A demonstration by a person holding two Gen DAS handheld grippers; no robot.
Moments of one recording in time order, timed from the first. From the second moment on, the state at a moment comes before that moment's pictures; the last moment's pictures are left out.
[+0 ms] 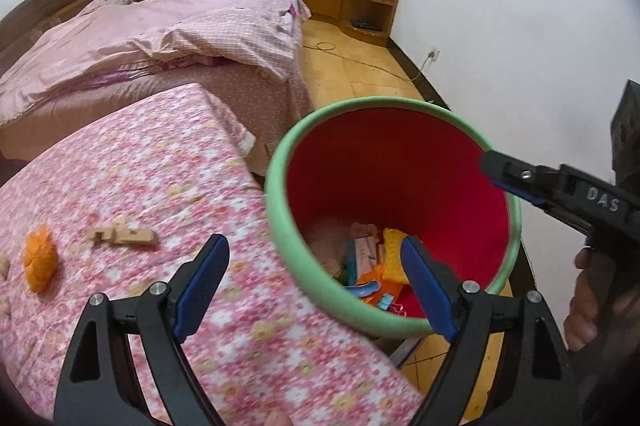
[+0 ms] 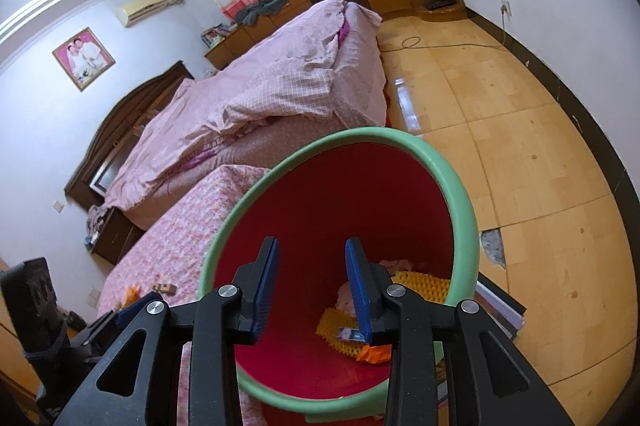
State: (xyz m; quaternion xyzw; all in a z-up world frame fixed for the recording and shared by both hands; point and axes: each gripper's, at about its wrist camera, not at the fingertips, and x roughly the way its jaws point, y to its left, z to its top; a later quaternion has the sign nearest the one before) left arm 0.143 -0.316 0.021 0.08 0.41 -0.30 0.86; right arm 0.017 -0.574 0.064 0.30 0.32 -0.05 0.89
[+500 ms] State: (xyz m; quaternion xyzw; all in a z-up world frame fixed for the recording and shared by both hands) left arm 0.165 -0.223 0.044 0.05 0.40 -0.21 0.89; right arm 0.008 -0.545 0.079 0.30 0.32 -0.05 0.90
